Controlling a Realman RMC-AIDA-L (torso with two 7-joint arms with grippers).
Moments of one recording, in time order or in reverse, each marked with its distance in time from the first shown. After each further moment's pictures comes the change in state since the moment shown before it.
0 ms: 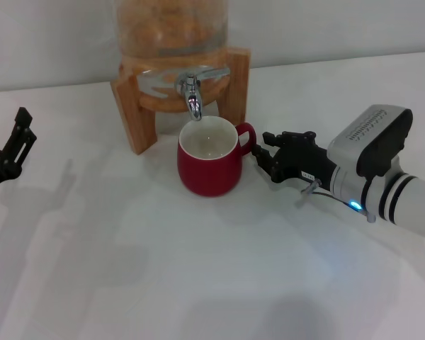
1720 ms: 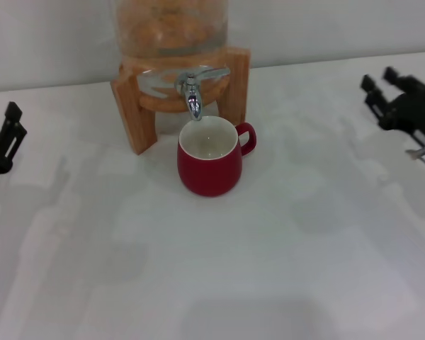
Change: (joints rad) left arm -0.007 0.002 -0.017 -0.002 -0.016 -0.002 0.007; right arm -0.179 -0.027 0.371 0.109 0.001 -0.454 -0.064
